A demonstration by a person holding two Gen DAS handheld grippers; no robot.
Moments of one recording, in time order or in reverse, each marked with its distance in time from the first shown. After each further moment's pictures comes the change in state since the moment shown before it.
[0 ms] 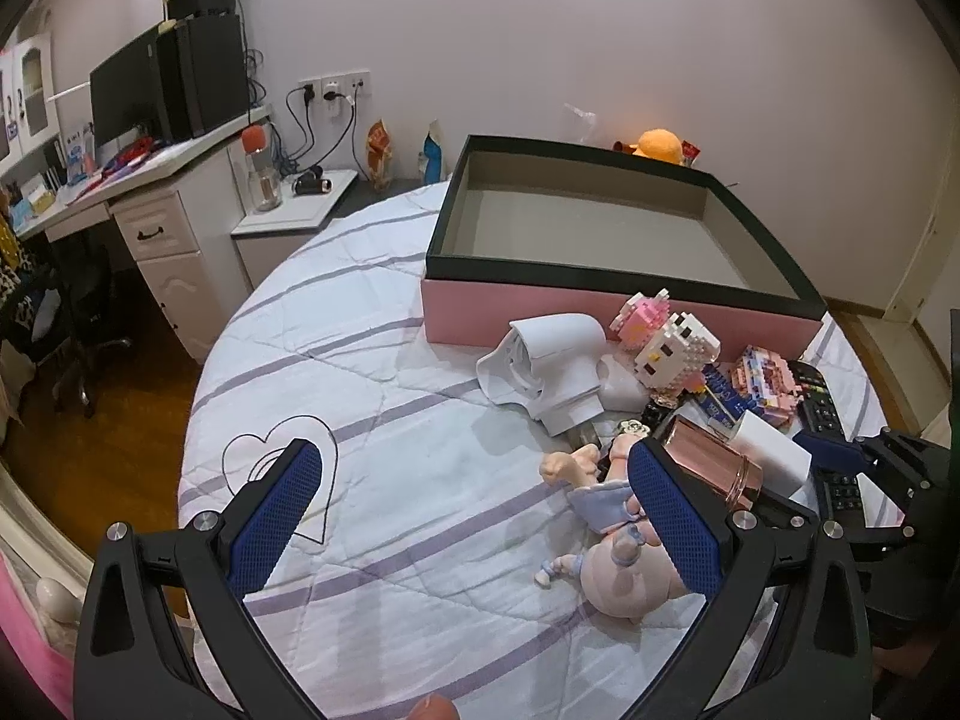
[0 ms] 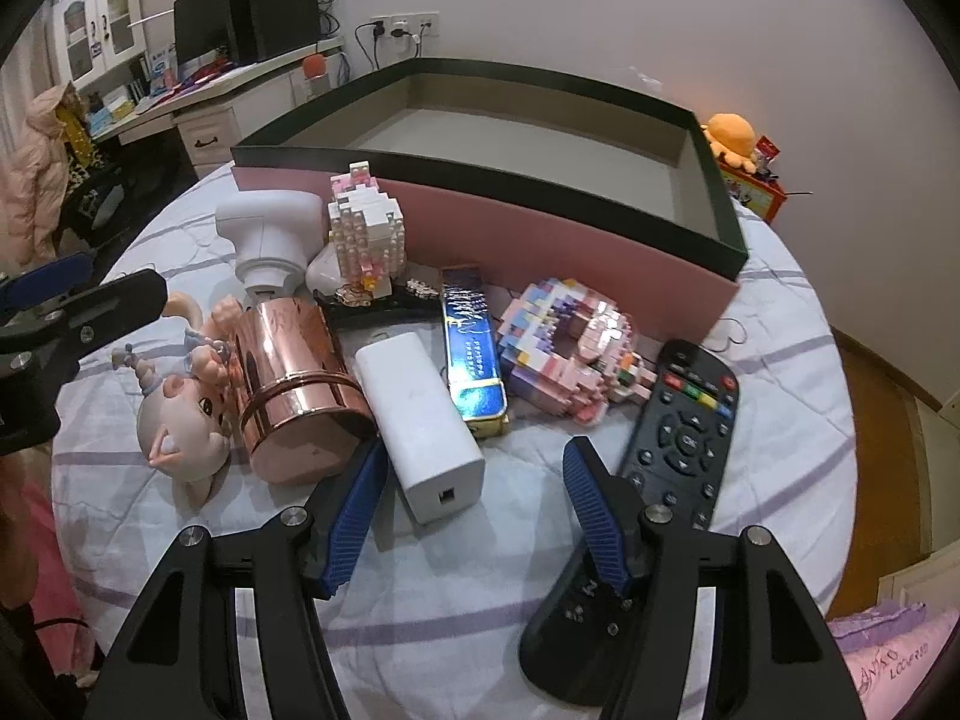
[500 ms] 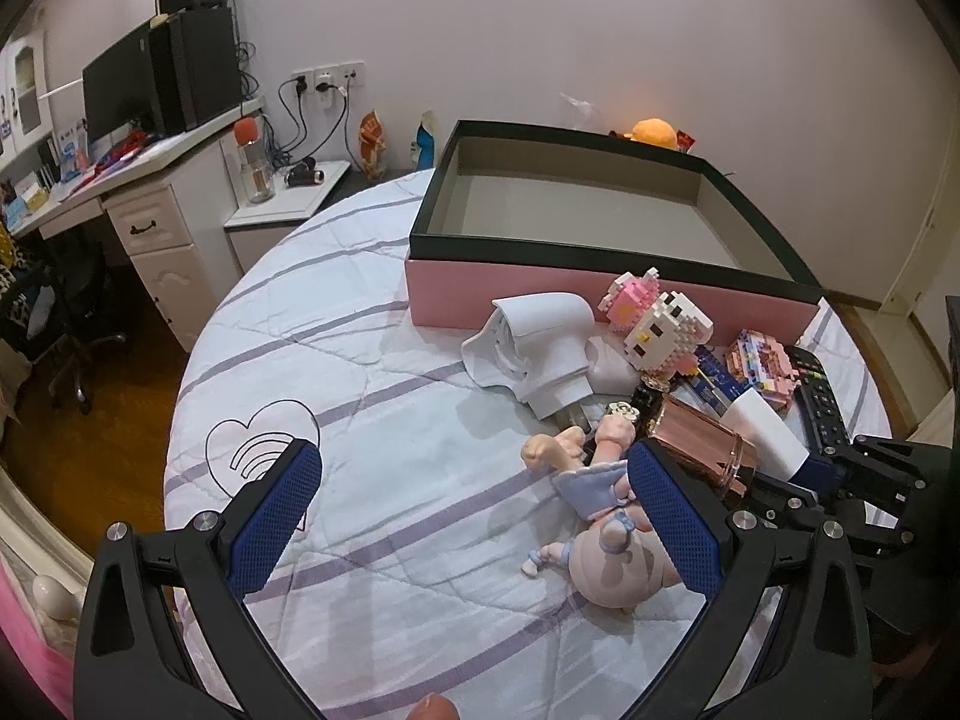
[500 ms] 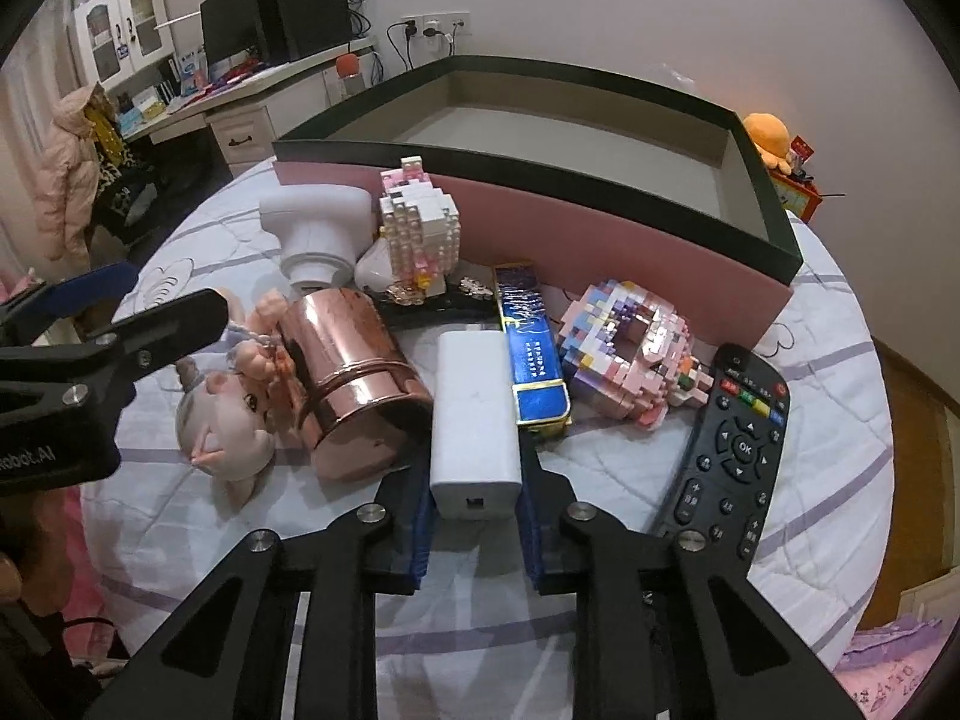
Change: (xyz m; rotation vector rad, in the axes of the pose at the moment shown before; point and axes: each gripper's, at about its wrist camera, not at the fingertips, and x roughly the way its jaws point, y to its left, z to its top) left arm 0.005 -0.004 -0.005 0.009 0.020 -0.010; right arm 0.000 0.009 -0.003 -0.010 -0.006 0.087
